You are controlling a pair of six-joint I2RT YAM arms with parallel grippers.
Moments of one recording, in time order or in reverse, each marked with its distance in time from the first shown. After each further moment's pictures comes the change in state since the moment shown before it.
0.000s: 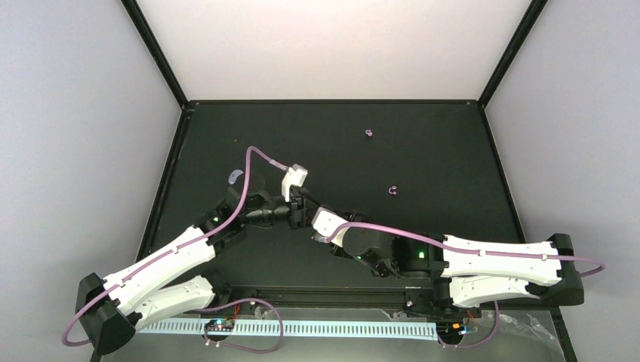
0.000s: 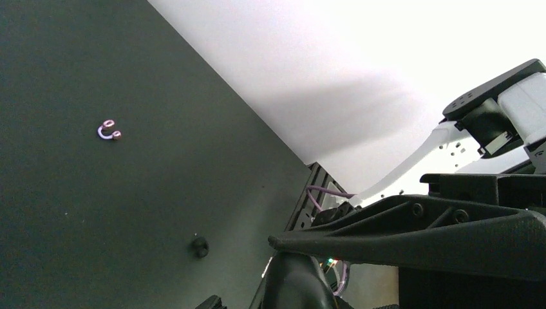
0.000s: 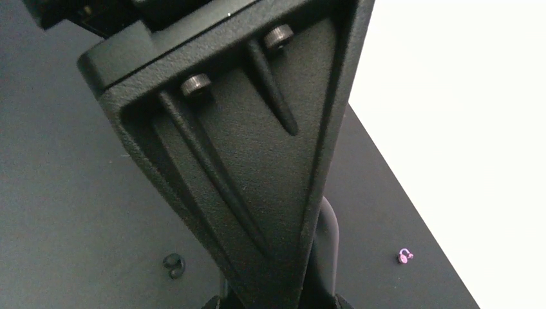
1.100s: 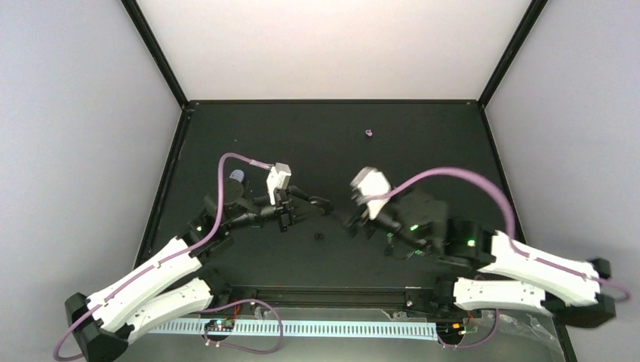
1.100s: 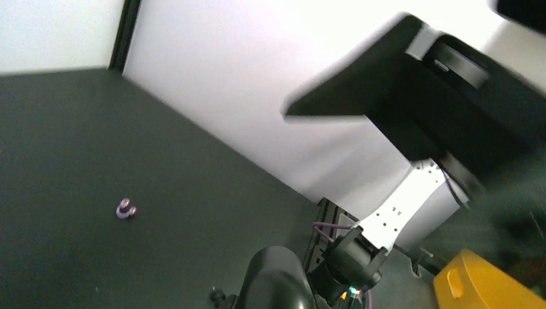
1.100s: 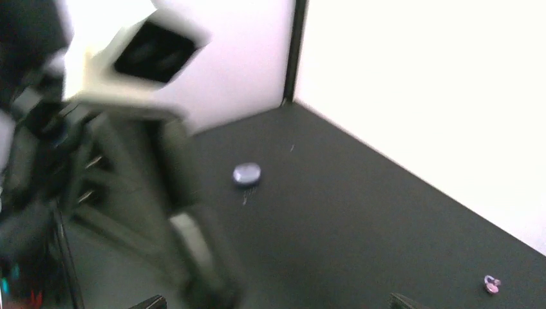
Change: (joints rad) left arm -0.004 -0.123 -0.001 0.027 -0.063 0.102; right arm -0.114 -0.152 0.078 0.020 -0.211 0.203
